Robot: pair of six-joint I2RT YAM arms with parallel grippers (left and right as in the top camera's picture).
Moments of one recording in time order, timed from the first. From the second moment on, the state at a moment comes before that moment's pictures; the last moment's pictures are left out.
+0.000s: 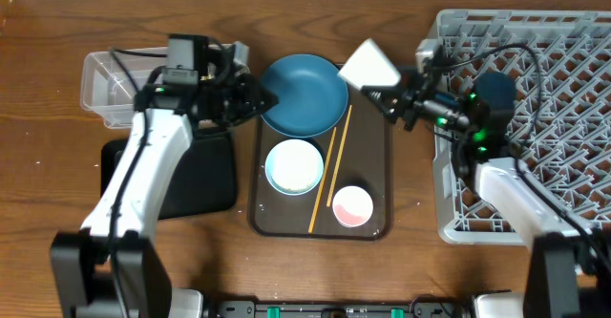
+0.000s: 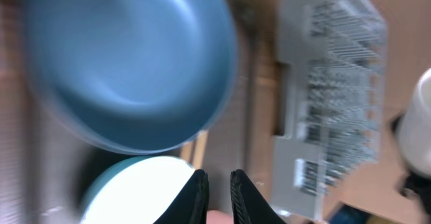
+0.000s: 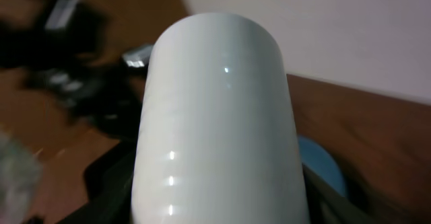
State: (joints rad) left arm -0.07 1.57 1.23 -0.67 0.64 -0.43; right arm 0.11 1.52 0.78 0.62 -0.88 0.36
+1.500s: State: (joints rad) left arm -0.05 1.37 1.24 -0.82 0.21 -0.35; right arm -0.76 1.68 1.41 -0.98 0.03 0.15
